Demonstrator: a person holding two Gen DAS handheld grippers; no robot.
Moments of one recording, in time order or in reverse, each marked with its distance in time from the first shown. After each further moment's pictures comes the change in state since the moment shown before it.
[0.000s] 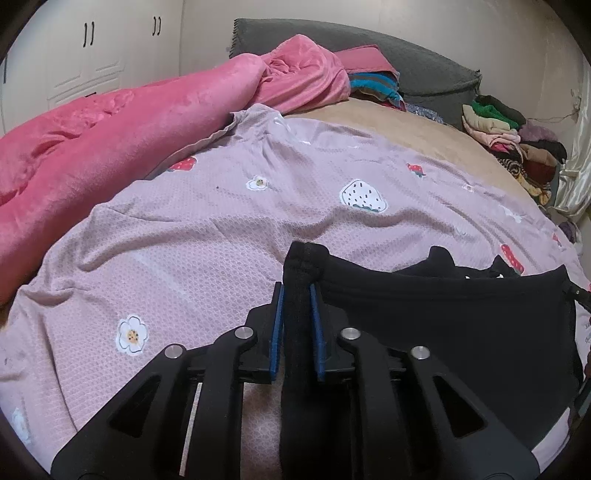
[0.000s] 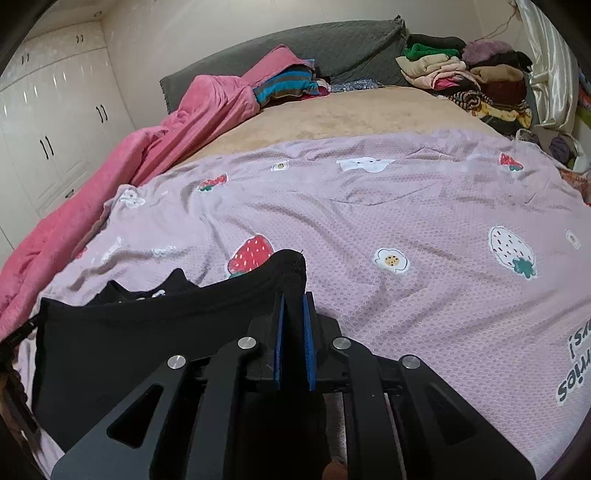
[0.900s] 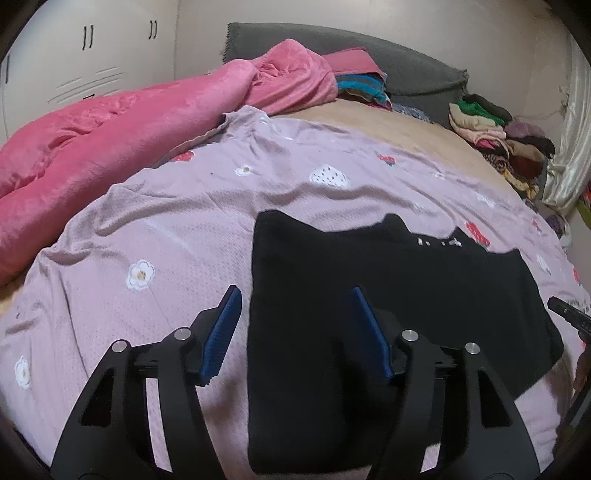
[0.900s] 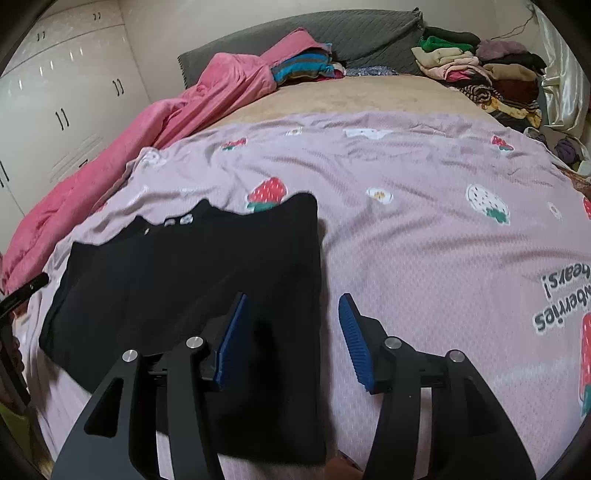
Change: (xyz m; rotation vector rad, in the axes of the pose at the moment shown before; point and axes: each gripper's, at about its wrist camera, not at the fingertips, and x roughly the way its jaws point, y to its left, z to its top) left arm -0.062 -0.026 -0.043 0.010 -0.004 -0.033; right arm -0.058 -0.004 -0.061 -0.064 0.086 0.045
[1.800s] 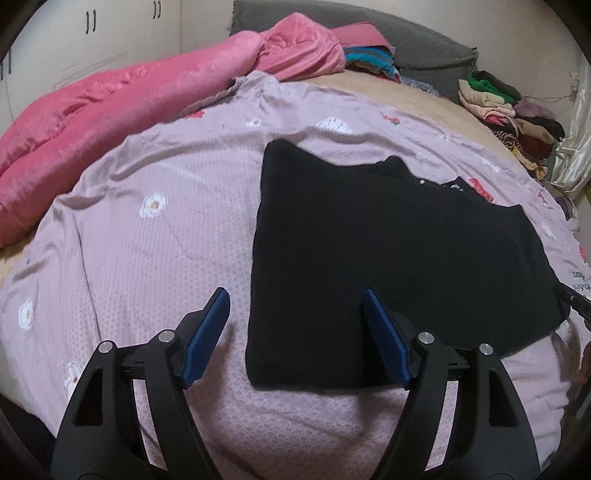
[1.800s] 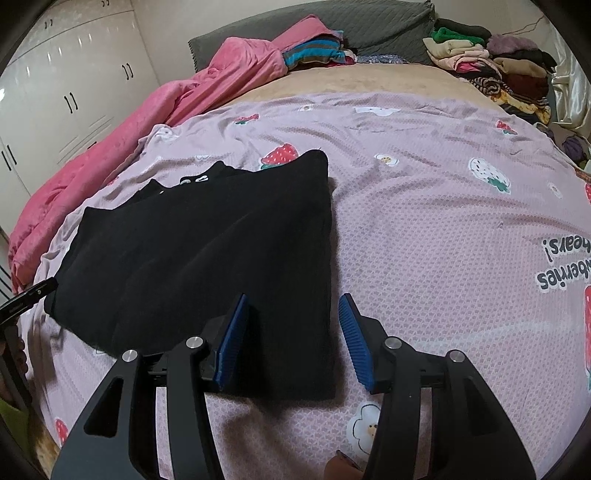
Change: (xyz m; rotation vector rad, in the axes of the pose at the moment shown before) left arm -0.011 0.000 -0.046 -0.021 0.119 0.042; right arm -0.012 0.003 -0.031 -0.025 0.053 0.028
